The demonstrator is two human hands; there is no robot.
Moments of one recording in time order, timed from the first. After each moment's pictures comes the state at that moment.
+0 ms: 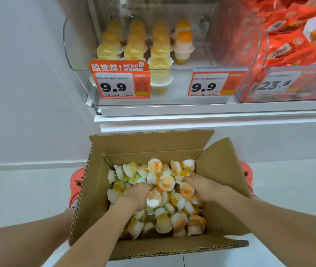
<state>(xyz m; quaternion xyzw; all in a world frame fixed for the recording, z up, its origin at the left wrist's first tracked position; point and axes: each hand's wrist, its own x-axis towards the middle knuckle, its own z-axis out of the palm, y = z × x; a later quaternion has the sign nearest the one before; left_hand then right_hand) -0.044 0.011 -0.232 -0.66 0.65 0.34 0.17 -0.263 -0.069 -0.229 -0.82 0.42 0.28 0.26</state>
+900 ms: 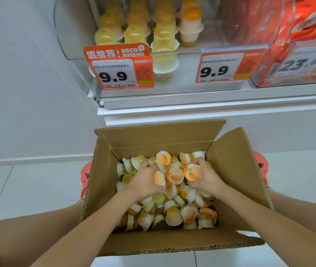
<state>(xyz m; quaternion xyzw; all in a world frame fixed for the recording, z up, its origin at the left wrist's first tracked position) -0.039 0.006 -0.220 -0.71 0.58 0.38 -0.04 -0.254 -0.058 -0.256 -0.69 0.55 -0.05 0.47</state>
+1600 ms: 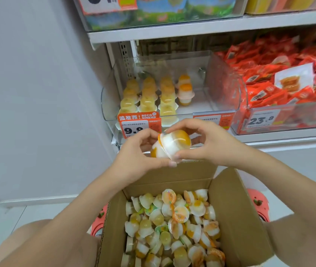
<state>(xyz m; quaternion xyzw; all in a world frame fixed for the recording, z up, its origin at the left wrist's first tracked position) -0.029 -0.002 0.023 -0.60 0.58 0.35 -0.43 -0.214 -0.073 0.037 -0.82 0.30 -0.25 0.42</state>
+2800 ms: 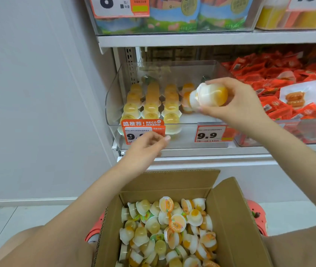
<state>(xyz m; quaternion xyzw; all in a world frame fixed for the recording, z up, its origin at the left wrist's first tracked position) -0.027 -0.032 0.027 -0.65 0.52 0.39 -0.39 -0.221 -0.130 0.085 -0.77 0.45 -0.40 0.22</state>
